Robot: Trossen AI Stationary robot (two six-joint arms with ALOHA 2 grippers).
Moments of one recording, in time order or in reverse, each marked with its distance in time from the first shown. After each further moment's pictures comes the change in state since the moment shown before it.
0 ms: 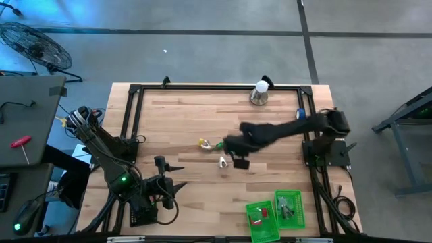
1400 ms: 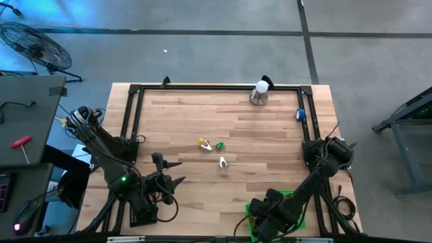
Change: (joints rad) left arm 0.001 0.000 0.000 -0.107 -0.052 -0.035; right arm 0.675 0.188 0.000 0.107 -0.074 0.984
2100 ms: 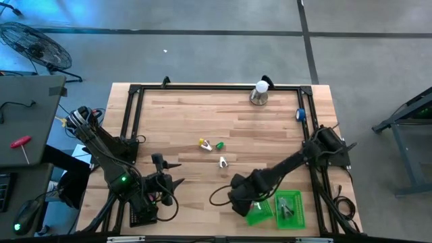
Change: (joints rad) left arm 0.000 0.000 0.000 -0.012 0.056 -0.063; right arm -0.302 -0.008 0.000 0.026 -0.188 -0.174
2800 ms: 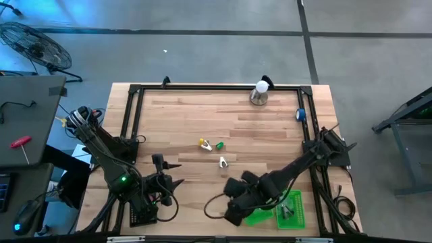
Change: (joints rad) left arm 0.000 0.000 0.000 -0.007 0.012 0.014; right arm 0.057 -0.002 0.310 -0.057 0.272 -0.066
